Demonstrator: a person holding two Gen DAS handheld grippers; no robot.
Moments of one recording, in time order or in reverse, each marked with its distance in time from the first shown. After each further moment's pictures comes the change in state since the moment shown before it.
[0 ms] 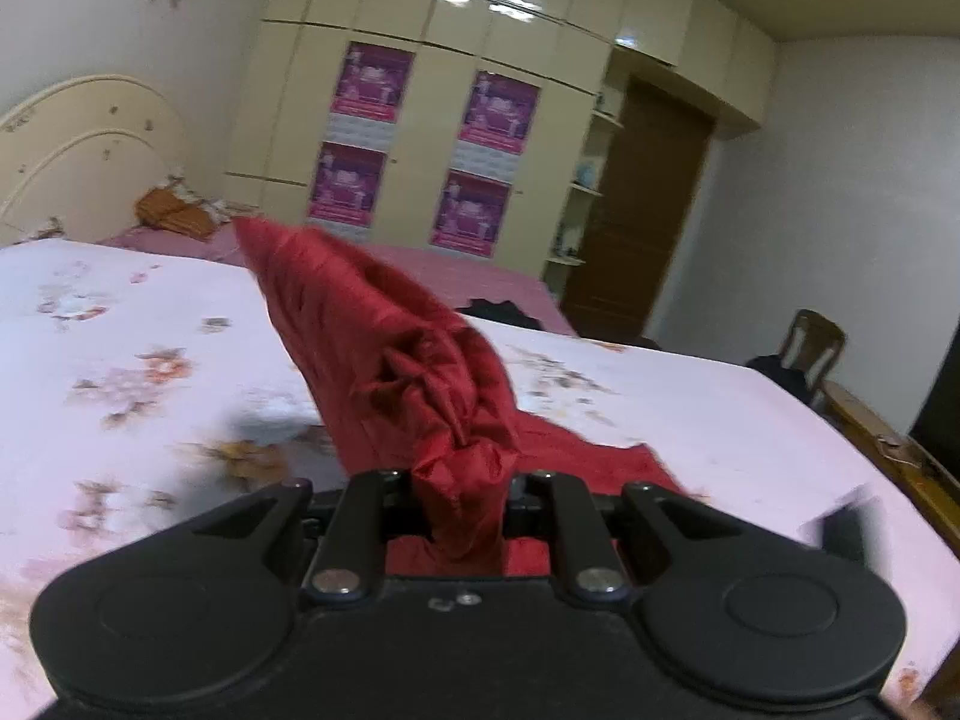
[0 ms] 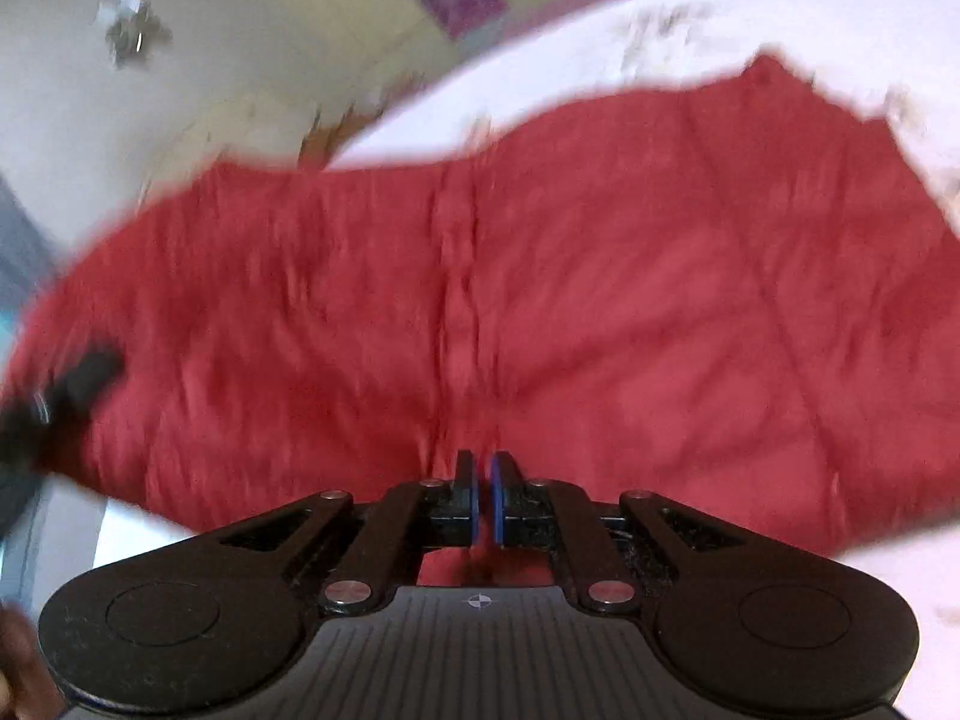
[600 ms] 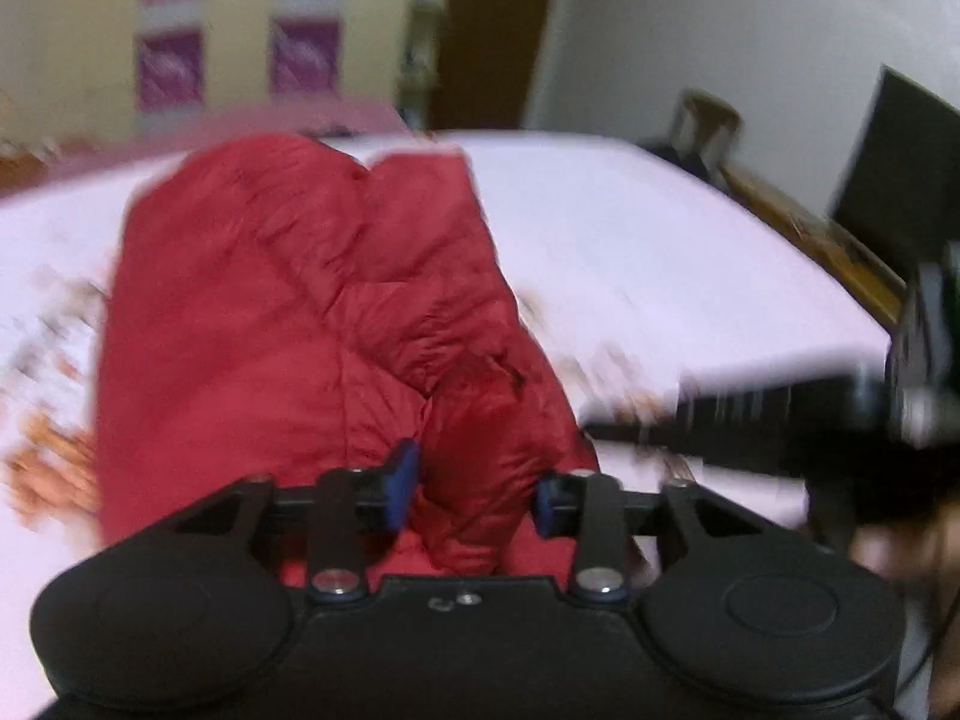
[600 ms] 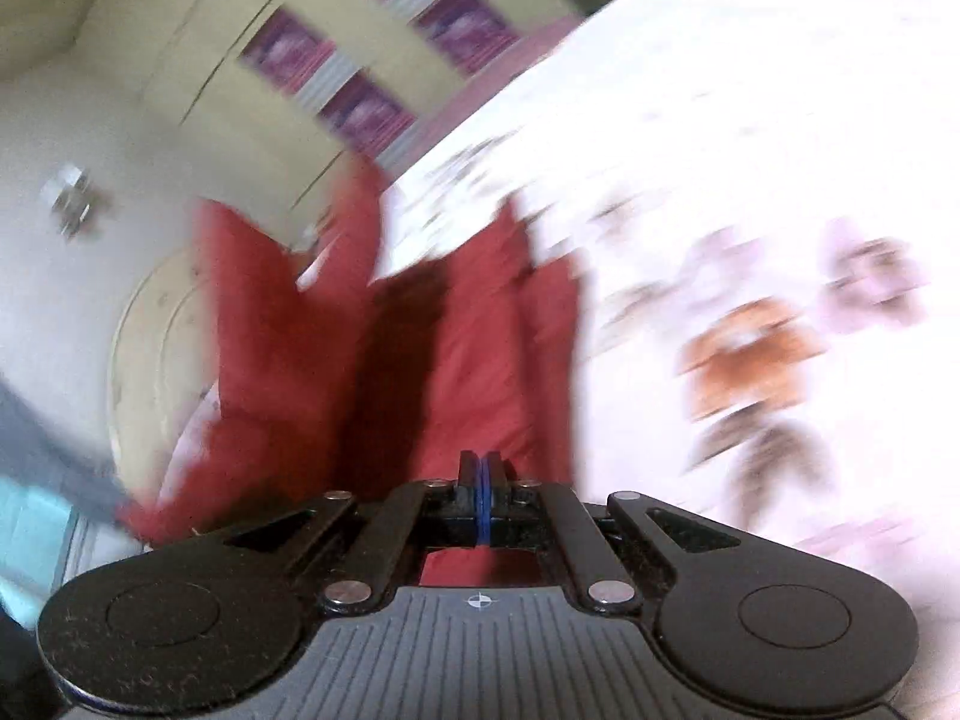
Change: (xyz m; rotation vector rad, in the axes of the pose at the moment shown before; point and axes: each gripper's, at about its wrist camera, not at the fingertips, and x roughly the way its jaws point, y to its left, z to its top) left arm 0.127 -0.138 -0.060 0.237 0.395 -0.203; right arm -0.135 -0.146 0.019 0.301 -0.328 -0.038
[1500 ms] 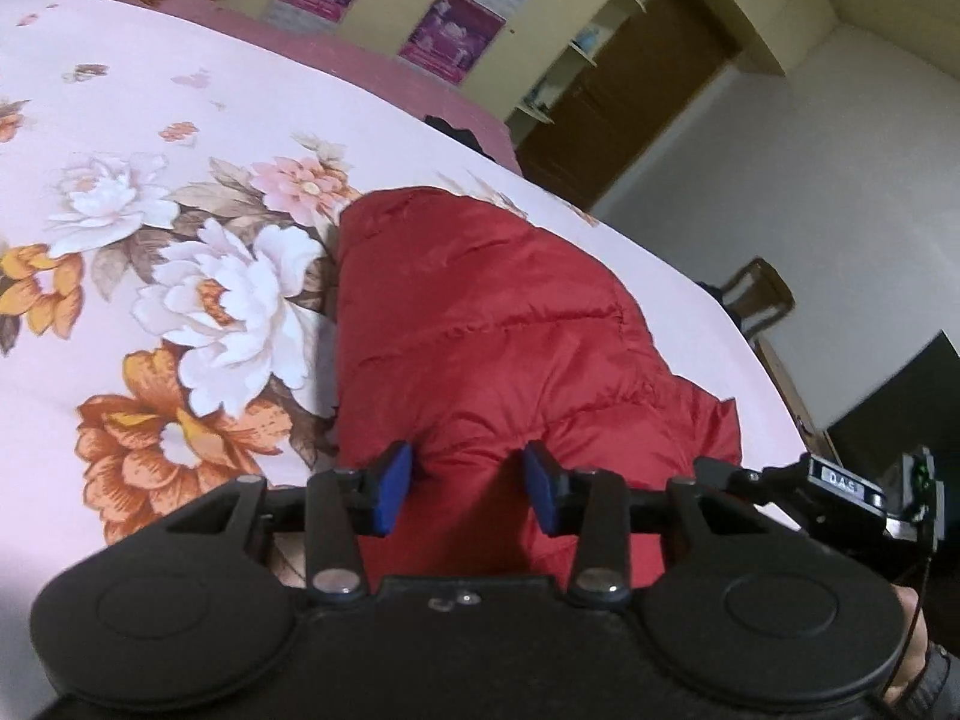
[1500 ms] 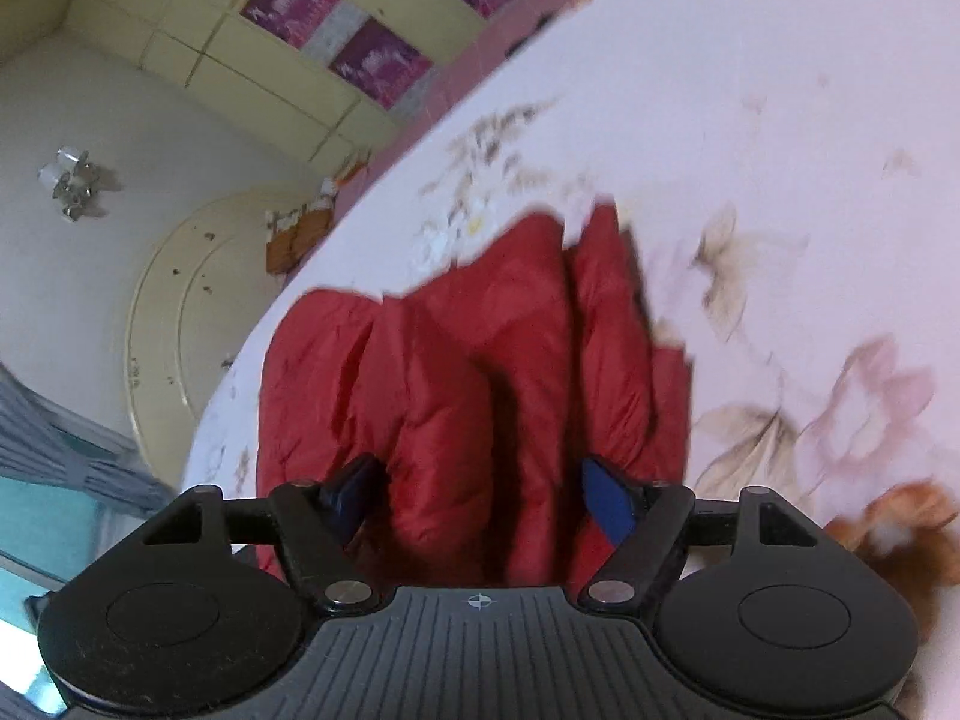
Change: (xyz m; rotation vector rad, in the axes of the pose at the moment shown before) left arm 0.006 0.194 0.004 -0.463 -0.077 -0.097; right arm 0.100 0.022 0.056 -0.008 0.194 0.110
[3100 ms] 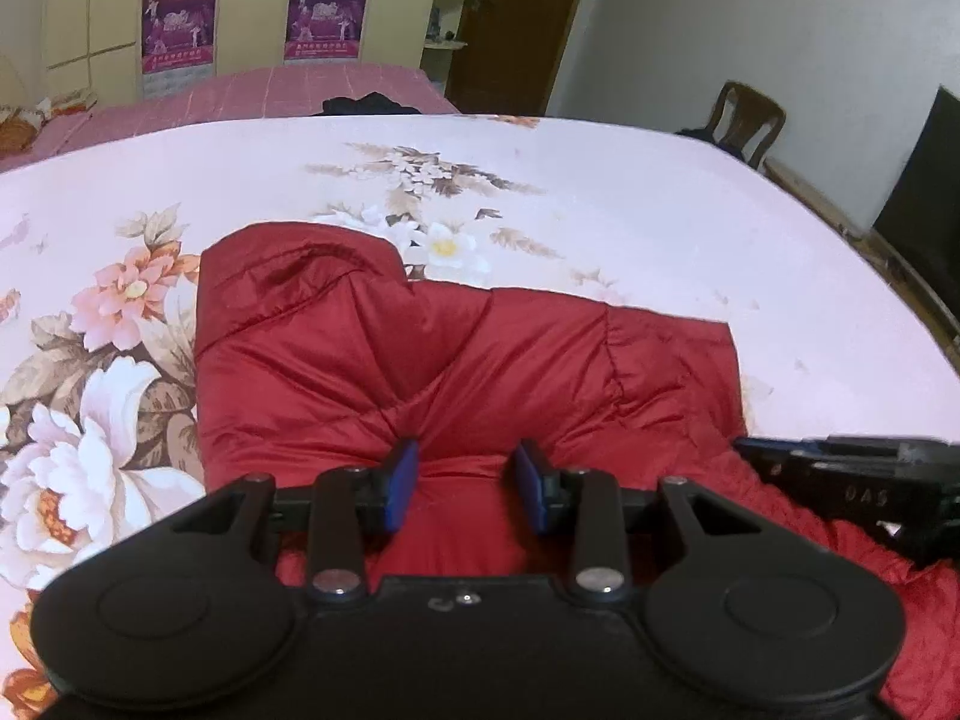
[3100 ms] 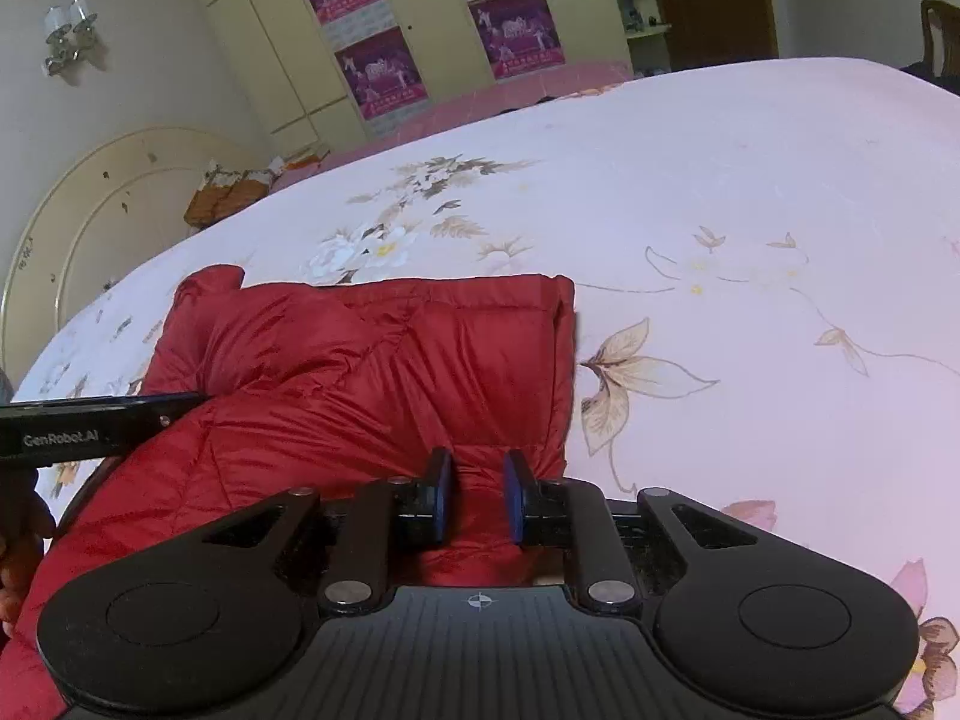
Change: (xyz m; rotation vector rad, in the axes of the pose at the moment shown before) left arm 0.108 -0.079 0.022 0.442 0.117 0.132; right arm 0.029 -0.002 -0.018 -0.398 -0.138 -0.310
